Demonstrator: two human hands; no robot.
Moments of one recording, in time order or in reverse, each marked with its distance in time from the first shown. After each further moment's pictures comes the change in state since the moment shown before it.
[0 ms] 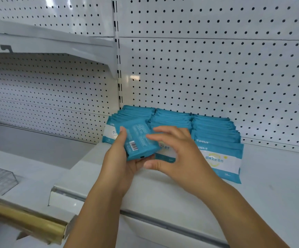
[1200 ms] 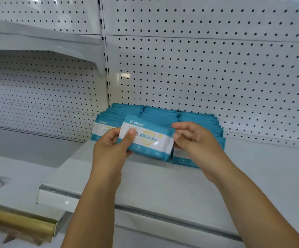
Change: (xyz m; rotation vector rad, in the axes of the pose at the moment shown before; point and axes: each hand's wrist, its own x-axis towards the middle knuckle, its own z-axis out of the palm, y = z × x) left_hand 0.001 -0.010 0.004 0.254 0.128 0.230; right_hand -0.009 0.009 -0.049 0.459 0.115 0.573
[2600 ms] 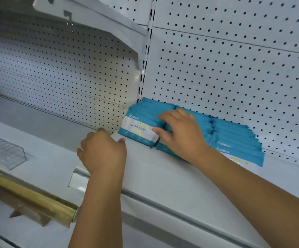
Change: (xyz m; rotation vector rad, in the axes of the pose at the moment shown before) left_hand 0.030 0.006 -0.088 1.131 0.476 0.050; right_hand 0.080 0.012 0.103 -1.119 -0.009 -0.743
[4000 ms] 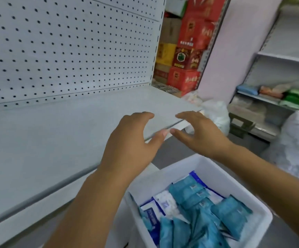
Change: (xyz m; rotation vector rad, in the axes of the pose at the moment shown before) left_hand -0.492 0.265 0.104 -0.659 -1.019 1.283; right_hand -0.526 0.192 -0.360 -0.396 -0.059 1.122
